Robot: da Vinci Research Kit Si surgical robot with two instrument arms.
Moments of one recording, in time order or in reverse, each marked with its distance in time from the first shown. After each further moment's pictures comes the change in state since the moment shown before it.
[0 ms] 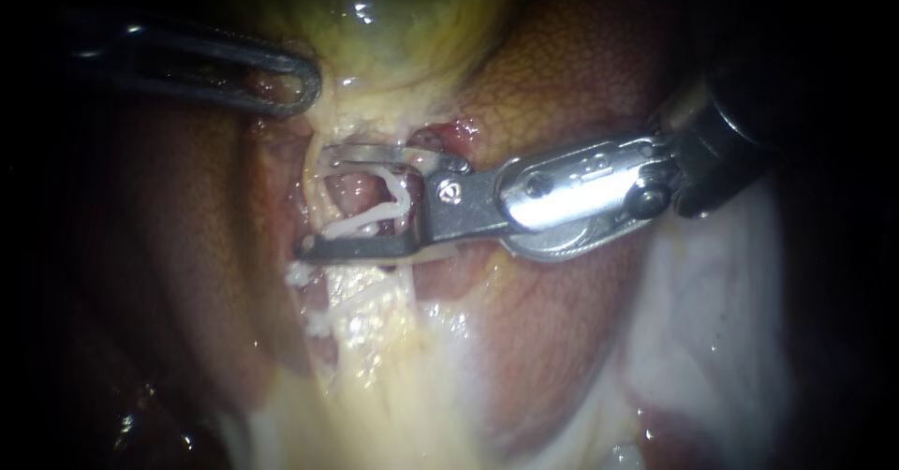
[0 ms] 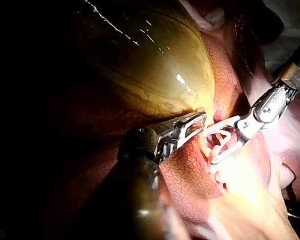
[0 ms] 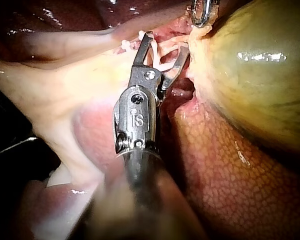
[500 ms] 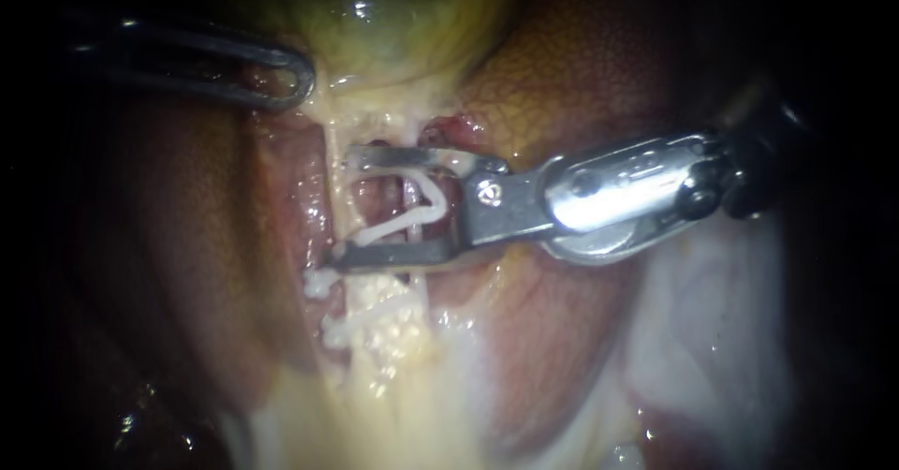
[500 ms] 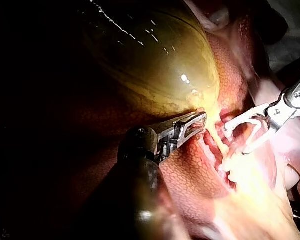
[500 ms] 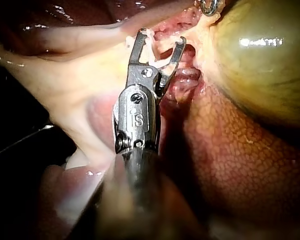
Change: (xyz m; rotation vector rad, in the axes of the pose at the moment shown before) right arm 0.004 0.000 -0.007 0.064 0.045 0.046; left arm 0.000 0.001 0.000 -0.006 -0.001 0.002
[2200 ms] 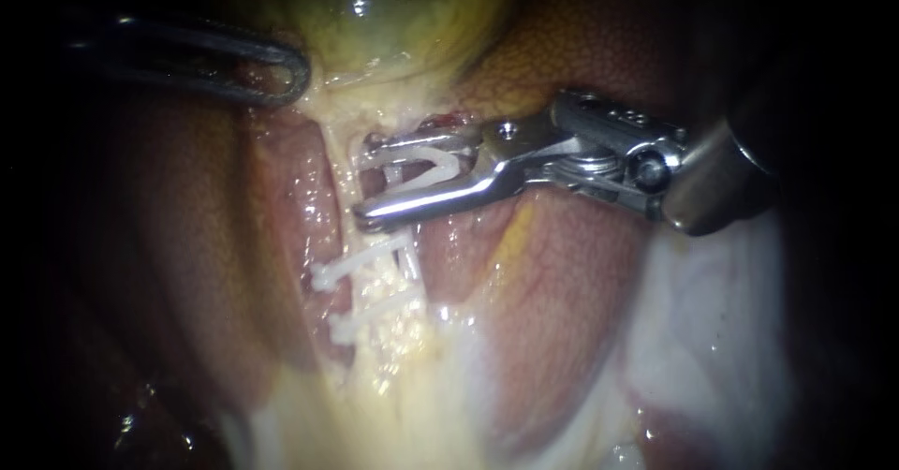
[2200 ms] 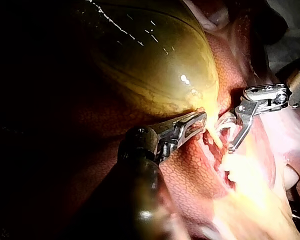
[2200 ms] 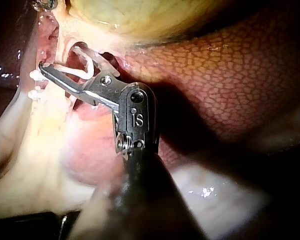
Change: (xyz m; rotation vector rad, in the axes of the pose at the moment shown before) right arm -0.008 0.007 0.005 0.286 0.240 0.437; left arm 0.000 0.000 0.000 0.000 -0.001 -0.001
